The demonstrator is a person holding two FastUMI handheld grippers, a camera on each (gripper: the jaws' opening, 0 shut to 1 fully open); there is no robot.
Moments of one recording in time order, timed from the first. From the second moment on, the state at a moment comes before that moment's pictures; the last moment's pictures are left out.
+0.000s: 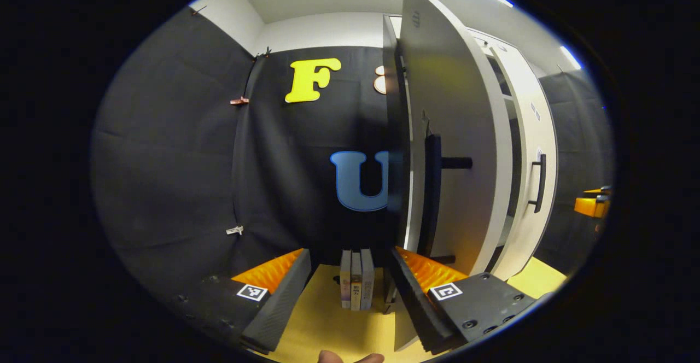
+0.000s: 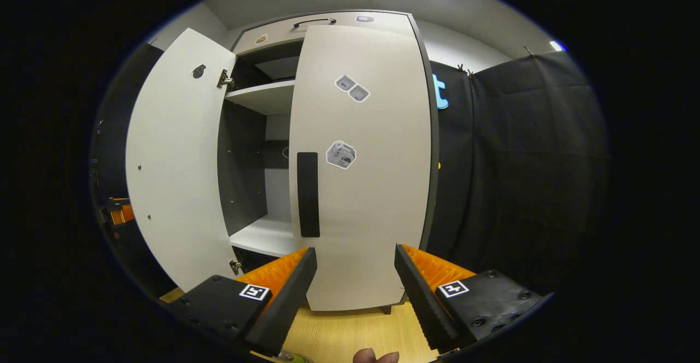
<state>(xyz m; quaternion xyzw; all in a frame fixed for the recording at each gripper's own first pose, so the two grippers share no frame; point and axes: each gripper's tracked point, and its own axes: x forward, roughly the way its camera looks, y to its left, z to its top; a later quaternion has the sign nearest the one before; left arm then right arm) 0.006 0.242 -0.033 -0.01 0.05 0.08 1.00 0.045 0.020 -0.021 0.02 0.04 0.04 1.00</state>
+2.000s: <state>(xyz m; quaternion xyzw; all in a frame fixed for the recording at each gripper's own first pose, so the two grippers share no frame) 0.105 0.020 -0.026 -0.01 0.03 -0.03 1.00 -0.002 -0.058 -0.023 0.04 0.04 -0.01 1.00</state>
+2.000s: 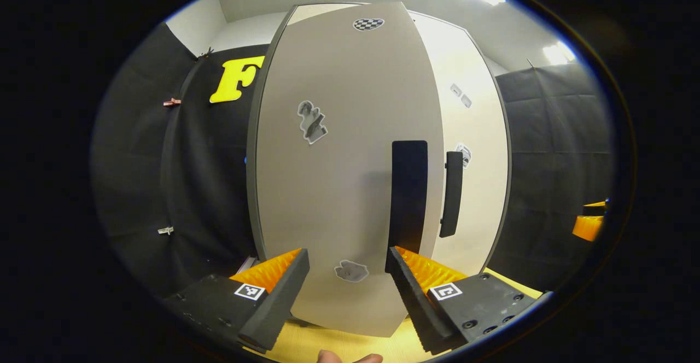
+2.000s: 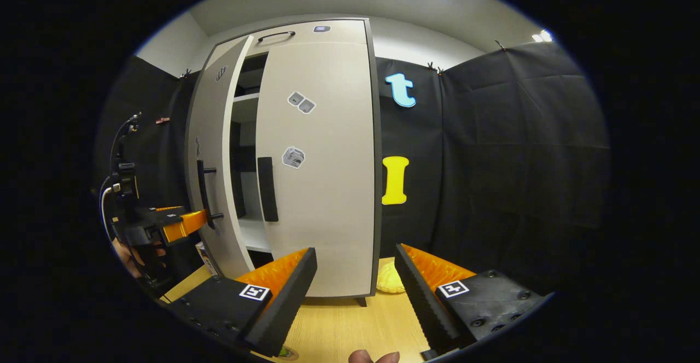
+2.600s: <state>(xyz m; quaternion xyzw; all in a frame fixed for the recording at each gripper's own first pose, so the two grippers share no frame) 0.137 0.004 -0.024 0.01 0.02 -0.02 1.00 -0.004 -0.072 -0.028 0.05 0.05 -0.01 1.00</state>
